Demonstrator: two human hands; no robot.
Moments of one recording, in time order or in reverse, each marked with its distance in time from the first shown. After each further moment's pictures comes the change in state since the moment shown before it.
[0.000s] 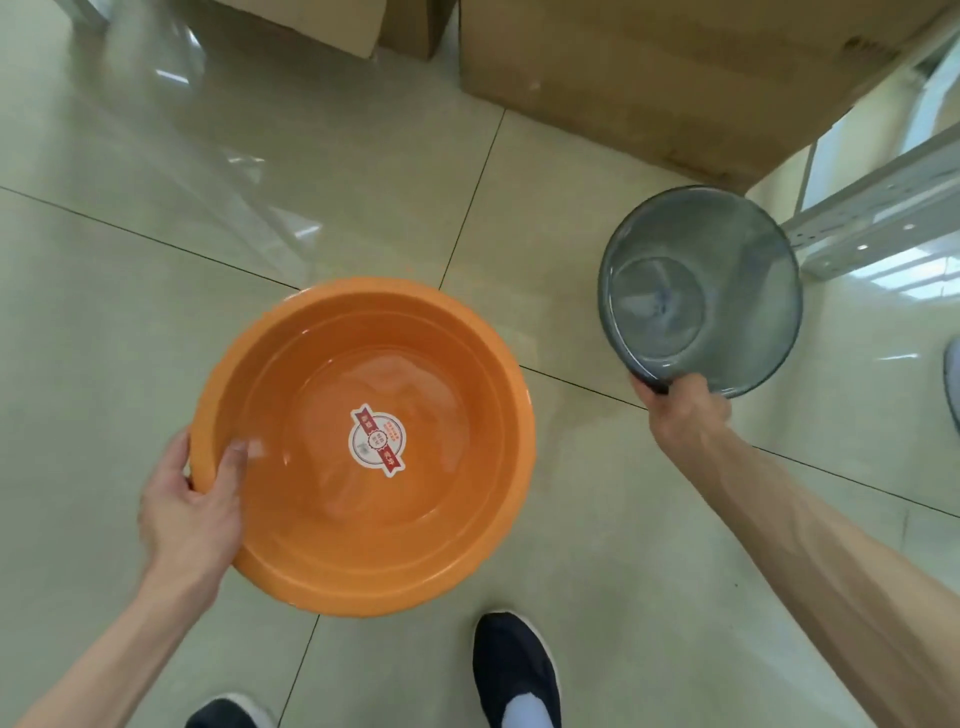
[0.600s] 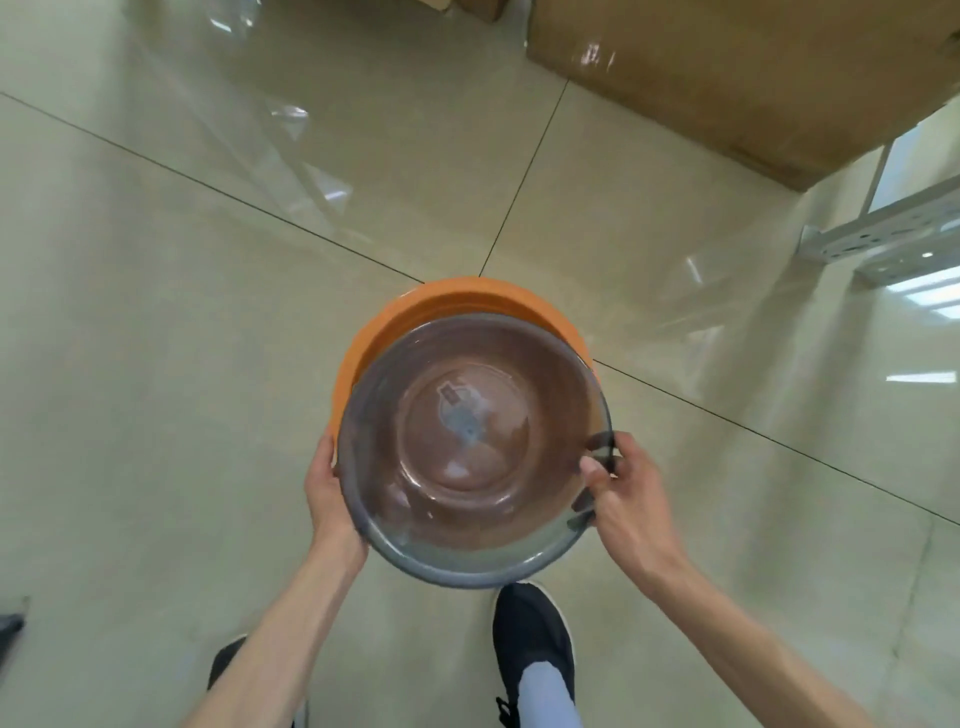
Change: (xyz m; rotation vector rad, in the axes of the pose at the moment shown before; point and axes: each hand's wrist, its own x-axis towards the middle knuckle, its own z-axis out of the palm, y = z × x) left_hand -0.021 -0.053 0.058 -0.853 -0.178 -0.665; right_hand -0.115 0.086 -0.039 -0.914 -0.516 -0.376
